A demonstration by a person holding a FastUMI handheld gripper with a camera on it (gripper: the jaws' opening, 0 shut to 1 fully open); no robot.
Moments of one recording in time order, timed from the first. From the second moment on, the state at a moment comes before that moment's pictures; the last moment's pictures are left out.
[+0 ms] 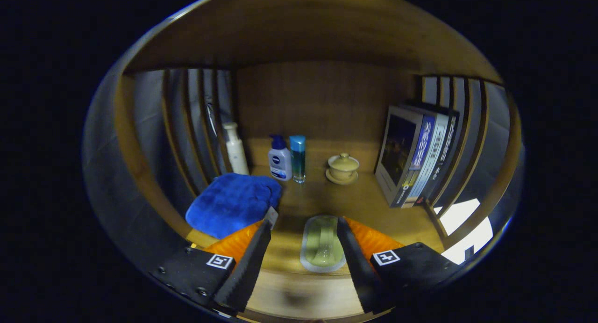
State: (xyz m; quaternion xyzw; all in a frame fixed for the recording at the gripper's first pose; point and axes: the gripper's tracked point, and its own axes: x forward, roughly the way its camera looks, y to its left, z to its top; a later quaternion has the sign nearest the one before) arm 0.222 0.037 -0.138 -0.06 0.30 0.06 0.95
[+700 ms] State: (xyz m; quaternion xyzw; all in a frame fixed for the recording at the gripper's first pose) arm 0.082 0.039 -0.101 -0.03 0.17 0.08 0.98
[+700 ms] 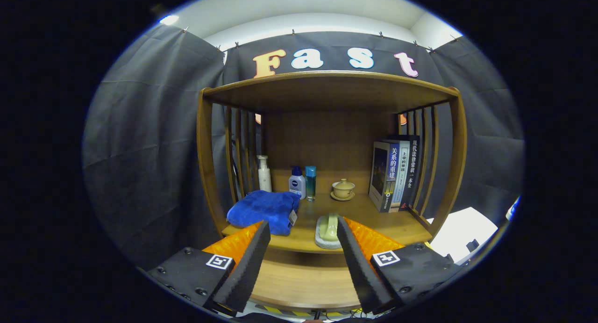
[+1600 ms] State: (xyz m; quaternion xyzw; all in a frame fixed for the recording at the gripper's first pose) arm -0.018 -0.001 -0.210 -0.05 0.11 0.02 0.99
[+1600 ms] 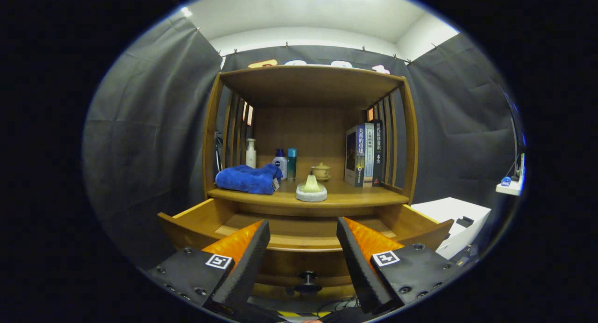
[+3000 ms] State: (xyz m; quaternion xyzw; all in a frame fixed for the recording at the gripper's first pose) arm 0.021 -0.021 -0.283 -0.05 0.16 0.00 0.99
